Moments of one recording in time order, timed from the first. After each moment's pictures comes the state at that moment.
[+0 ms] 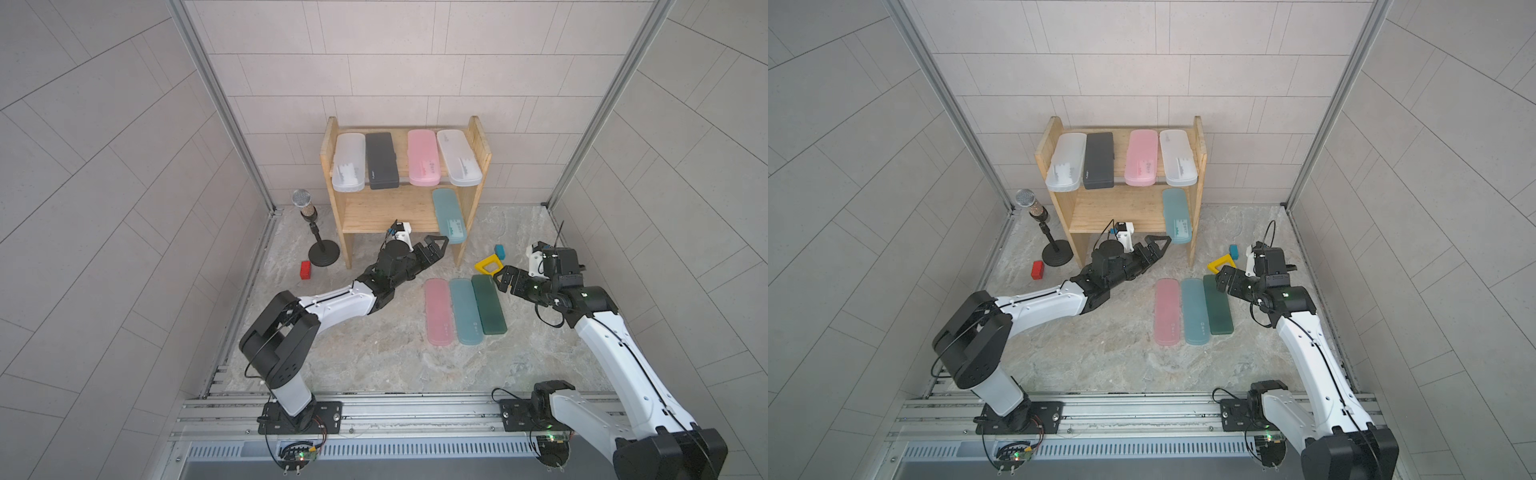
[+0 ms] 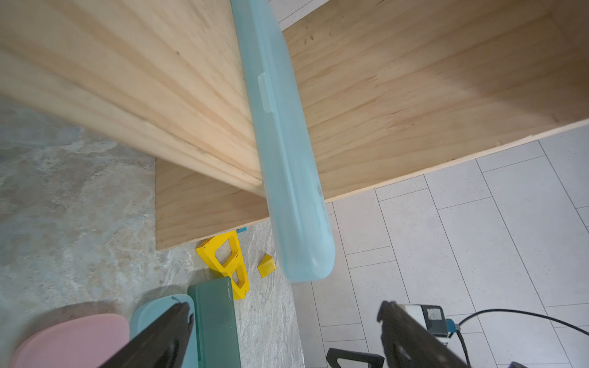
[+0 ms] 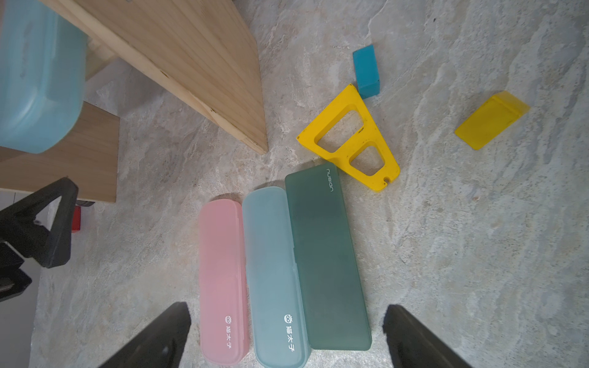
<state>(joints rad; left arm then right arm) -0.72 1.71 1.04 0.51 0.10 -1.12 0.04 0.98 0.91 -0.75 -0.19 0.42</state>
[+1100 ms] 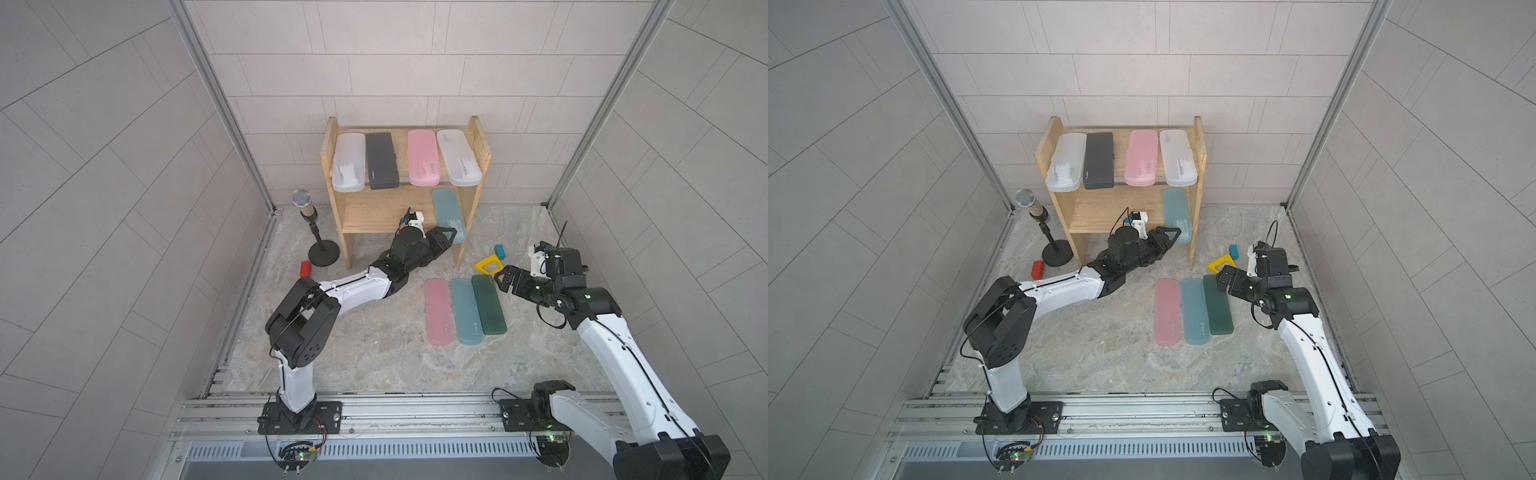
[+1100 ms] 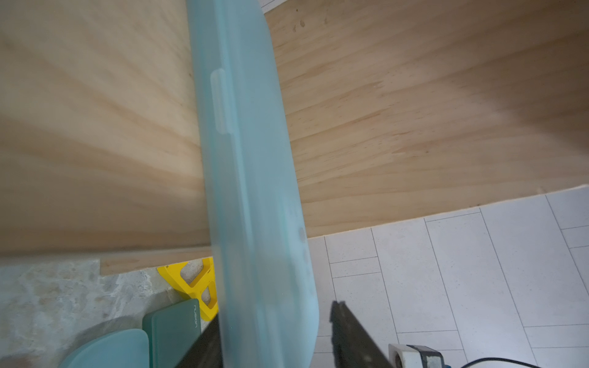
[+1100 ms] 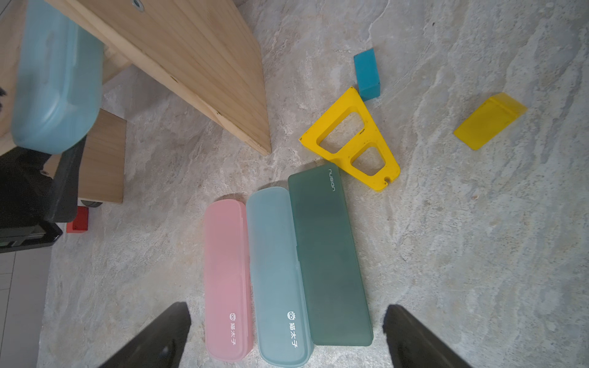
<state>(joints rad) -0.72 1.85 1.24 0.48 0.15 -1.18 0.03 0.96 0.92 -0.78 -0.20 0.42</state>
